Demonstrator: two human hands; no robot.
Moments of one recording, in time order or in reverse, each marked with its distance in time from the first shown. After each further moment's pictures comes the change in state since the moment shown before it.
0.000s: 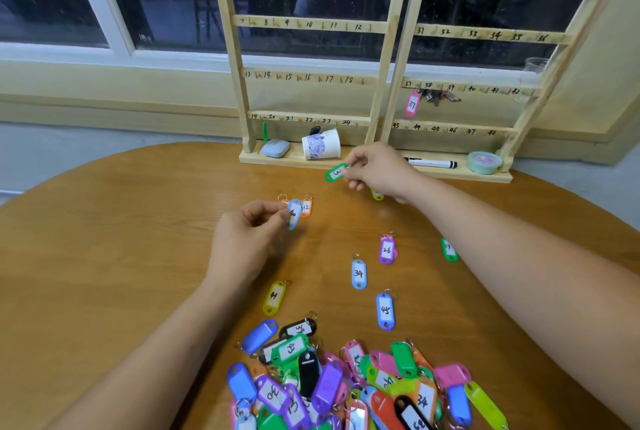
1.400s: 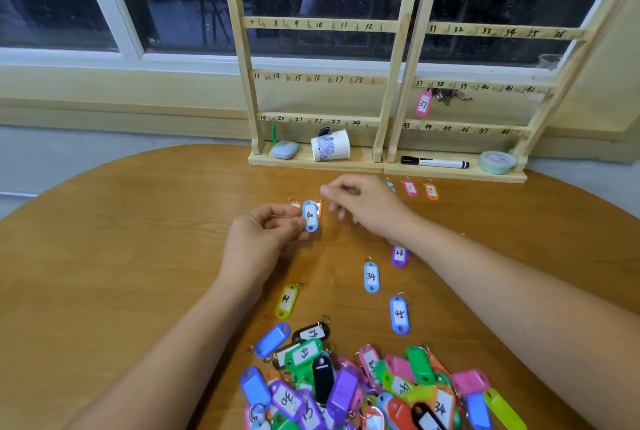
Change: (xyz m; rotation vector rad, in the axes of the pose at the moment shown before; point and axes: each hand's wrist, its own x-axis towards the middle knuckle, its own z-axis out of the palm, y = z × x) left_hand 0.000 0.003 0.000 -0.192 -0.092 -0.166; right_hand -0.041 -0.005 0.056 0.213 -0.027 -0.091
